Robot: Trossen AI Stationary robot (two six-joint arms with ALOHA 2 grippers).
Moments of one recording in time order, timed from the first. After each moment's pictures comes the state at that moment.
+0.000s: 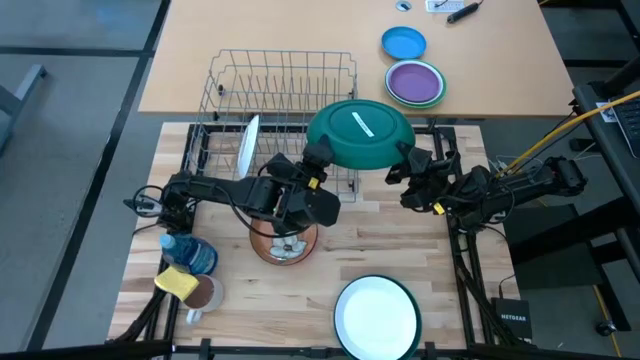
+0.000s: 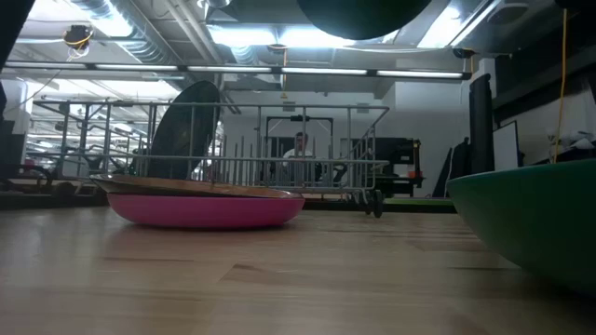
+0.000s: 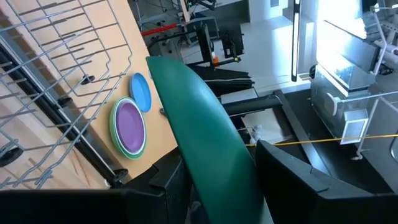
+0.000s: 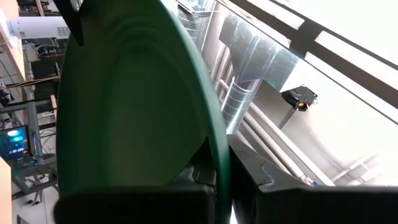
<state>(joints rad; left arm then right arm) -0.23 2.01 2.30 -0.82 -1.52 -1.93 0.21 1.01 0.60 1.18 0.53 -1.96</state>
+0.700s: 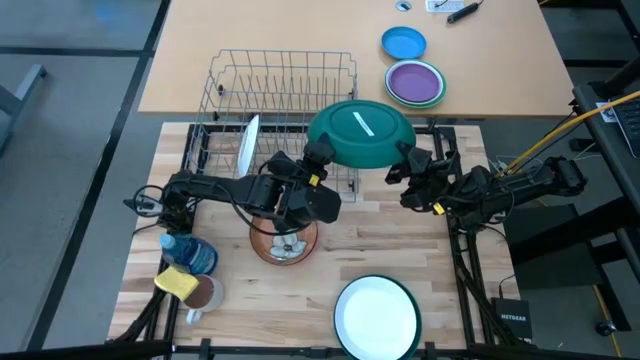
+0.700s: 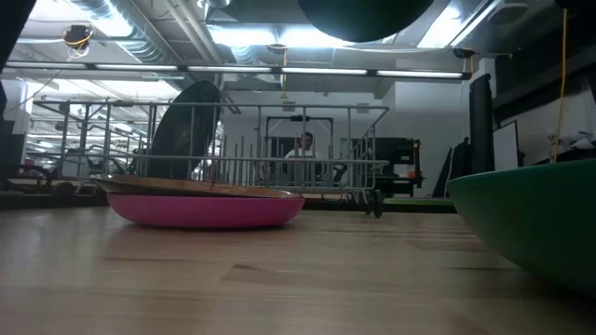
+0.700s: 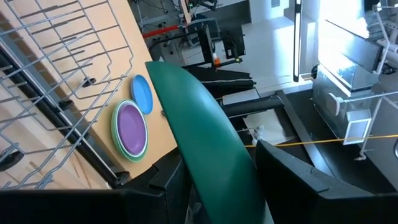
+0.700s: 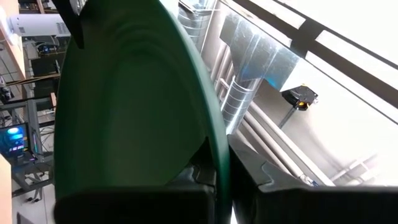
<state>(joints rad) -0.22 2.01 2.30 -0.82 -1.51 -1.93 0.21 1.01 0.60 1.18 0.54 -1.97</state>
